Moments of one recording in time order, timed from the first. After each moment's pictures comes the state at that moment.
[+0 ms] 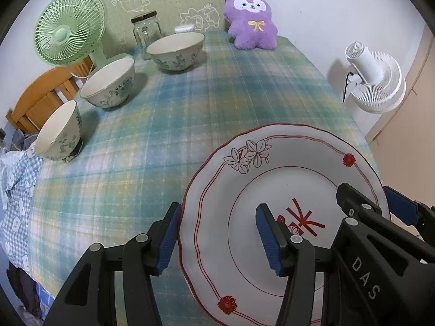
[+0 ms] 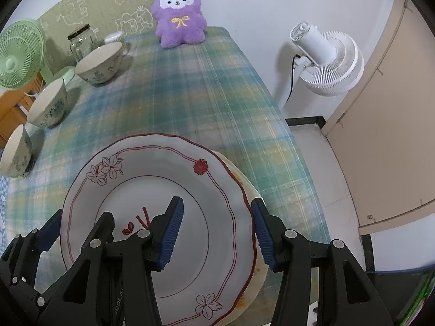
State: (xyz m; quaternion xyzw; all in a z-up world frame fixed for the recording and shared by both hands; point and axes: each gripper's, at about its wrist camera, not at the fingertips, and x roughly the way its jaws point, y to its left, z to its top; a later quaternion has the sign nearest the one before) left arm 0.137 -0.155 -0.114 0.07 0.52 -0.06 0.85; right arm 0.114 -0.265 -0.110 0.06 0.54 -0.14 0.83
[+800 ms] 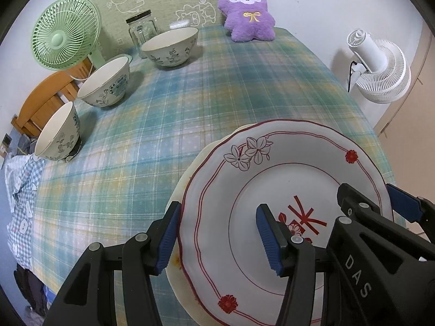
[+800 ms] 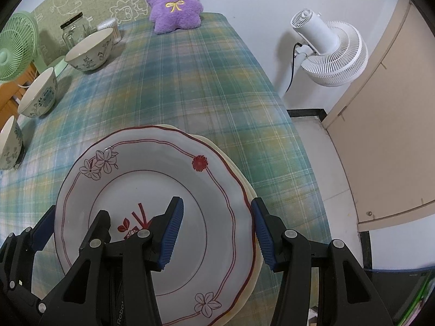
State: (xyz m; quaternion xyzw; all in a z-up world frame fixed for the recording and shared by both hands) left arm 0.134 -0.171 -0.129 0.09 0.52 -0.05 0.85; right arm 0.117 -0.277 -0.129 0.06 0.56 -0.13 0.82
